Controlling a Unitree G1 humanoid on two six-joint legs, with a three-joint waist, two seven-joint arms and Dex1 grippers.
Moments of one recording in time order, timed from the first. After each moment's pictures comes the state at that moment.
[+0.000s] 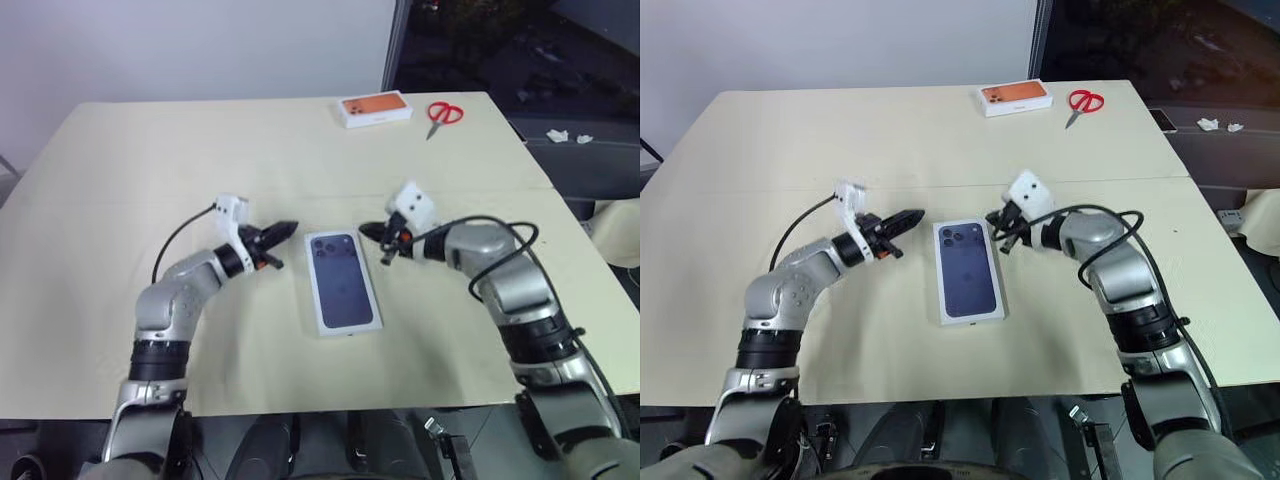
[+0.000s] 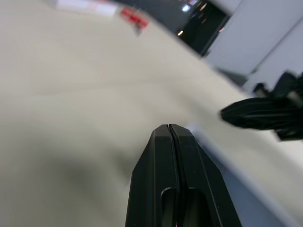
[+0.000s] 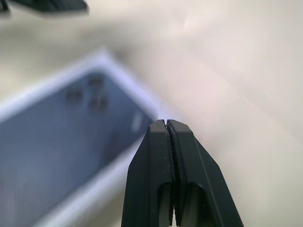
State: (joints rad) left arm -0.50 0.25 0.11 0.06 -0.58 0.66 -0.66; right arm -0.62 -0.50 0.15 -0.04 0.18 0.62 0.79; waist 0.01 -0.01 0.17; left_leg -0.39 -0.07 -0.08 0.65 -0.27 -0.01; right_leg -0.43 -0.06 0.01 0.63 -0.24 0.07
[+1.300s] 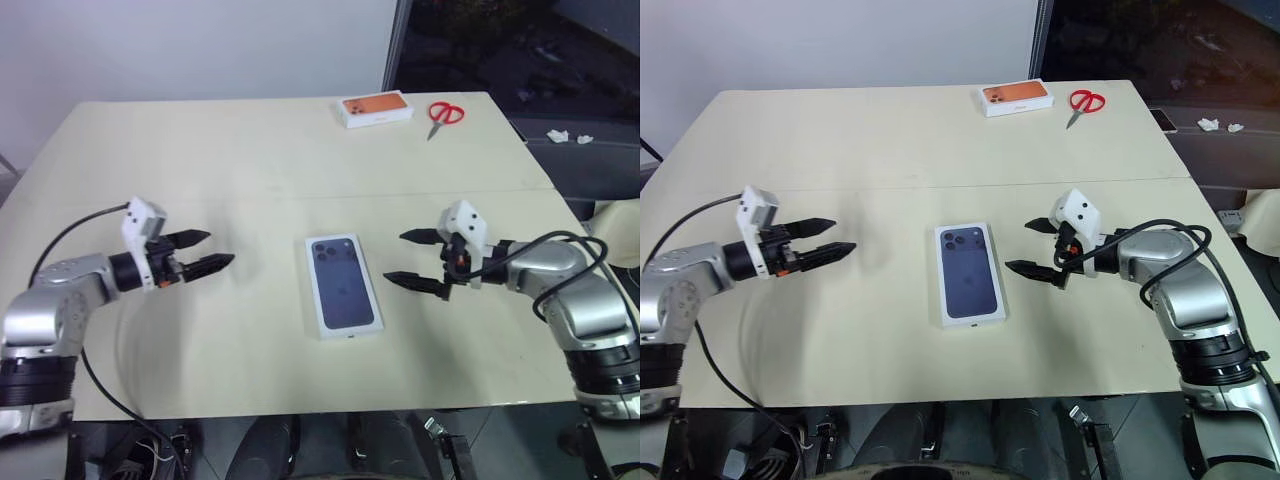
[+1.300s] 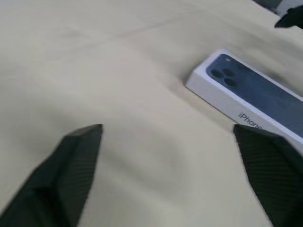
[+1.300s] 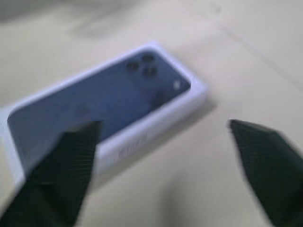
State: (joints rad) left arm -0.31 0.78 0.23 0.06 -0.56 0.62 -1.03; right arm -0.40 -0.77 0.00 -0.15 0.39 0.59 1.06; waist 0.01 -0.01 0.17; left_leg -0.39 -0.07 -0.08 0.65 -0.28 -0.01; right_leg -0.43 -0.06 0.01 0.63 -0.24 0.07
